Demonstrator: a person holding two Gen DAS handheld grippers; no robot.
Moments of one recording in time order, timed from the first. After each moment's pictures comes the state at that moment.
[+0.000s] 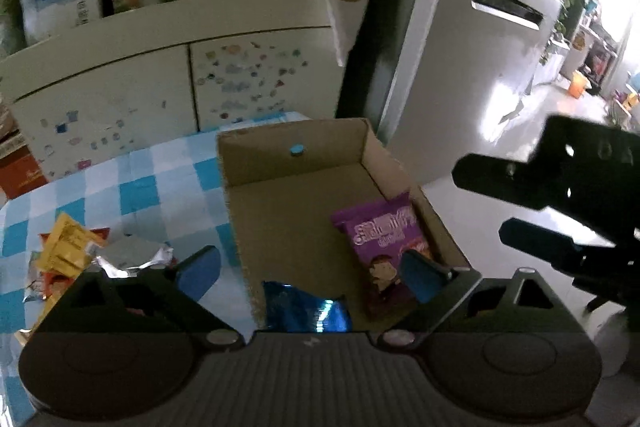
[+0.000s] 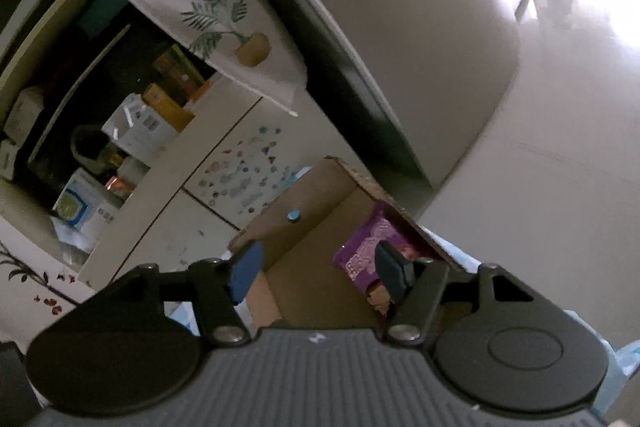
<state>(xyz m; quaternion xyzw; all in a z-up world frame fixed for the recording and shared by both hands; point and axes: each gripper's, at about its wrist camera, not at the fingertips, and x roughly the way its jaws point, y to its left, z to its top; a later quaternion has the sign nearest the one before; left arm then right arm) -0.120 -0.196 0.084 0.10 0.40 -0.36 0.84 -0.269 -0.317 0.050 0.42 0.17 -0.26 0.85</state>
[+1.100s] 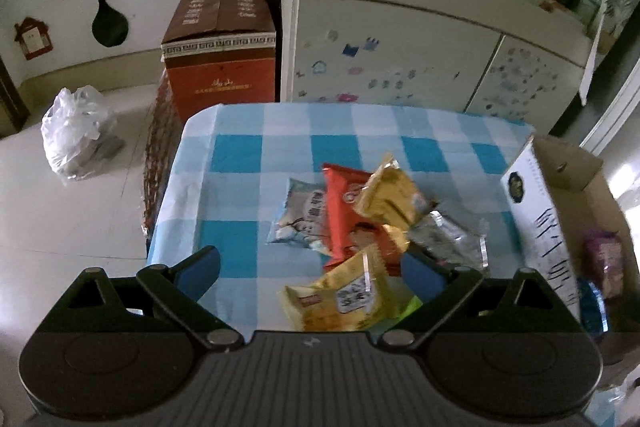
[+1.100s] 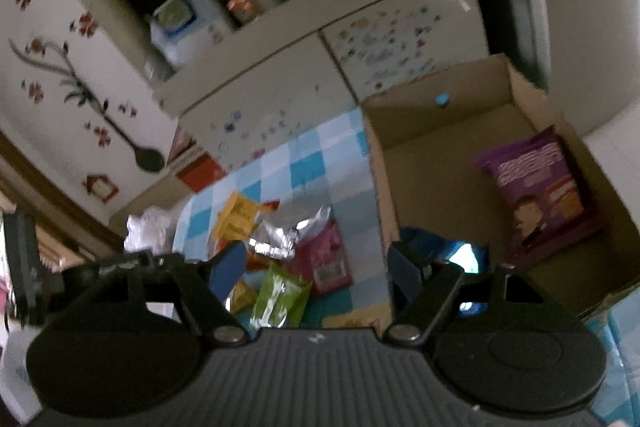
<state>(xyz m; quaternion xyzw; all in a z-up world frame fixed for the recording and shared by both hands) 0.003 0.013 0.046 0.04 0.46 -0.16 0.87 -0.195 -0.215 0.028 0.30 0.30 -0.08 0.90</state>
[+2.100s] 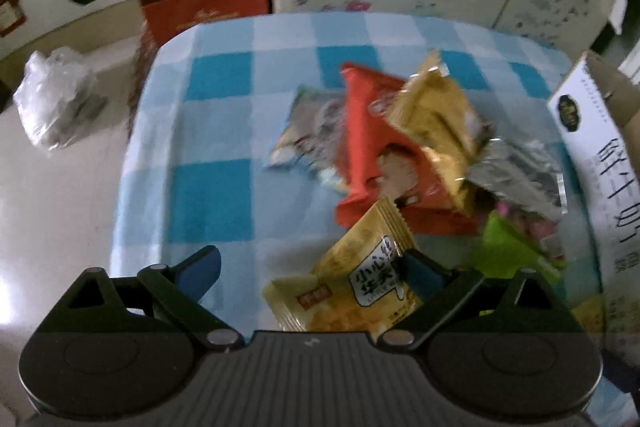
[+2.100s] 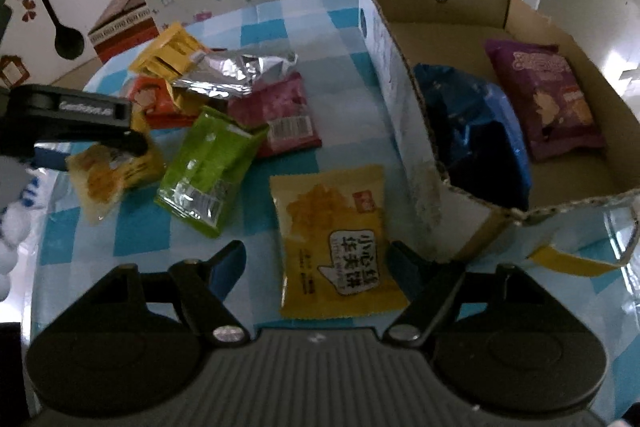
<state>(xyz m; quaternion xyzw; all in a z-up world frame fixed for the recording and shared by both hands) 0.027 0.008 -0.029 0.08 0.53 -0.16 0.83 -0.167 -0.128 -0.066 0.17 0.42 -0.18 0.88</state>
